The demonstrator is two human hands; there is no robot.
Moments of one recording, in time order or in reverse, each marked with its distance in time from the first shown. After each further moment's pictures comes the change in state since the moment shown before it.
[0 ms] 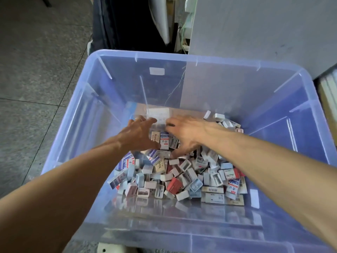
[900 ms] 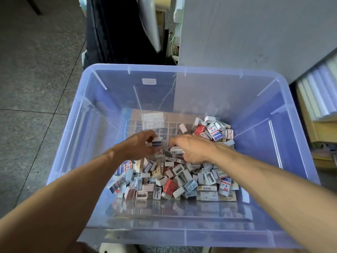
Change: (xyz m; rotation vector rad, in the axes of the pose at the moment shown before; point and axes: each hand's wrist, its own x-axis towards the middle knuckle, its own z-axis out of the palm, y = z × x) left_hand -0.002 -0.003 0.011 -0.352 -0.104 0.210; right_hand -0.049 -0.023 0.016 0.534 -0.036 0.170
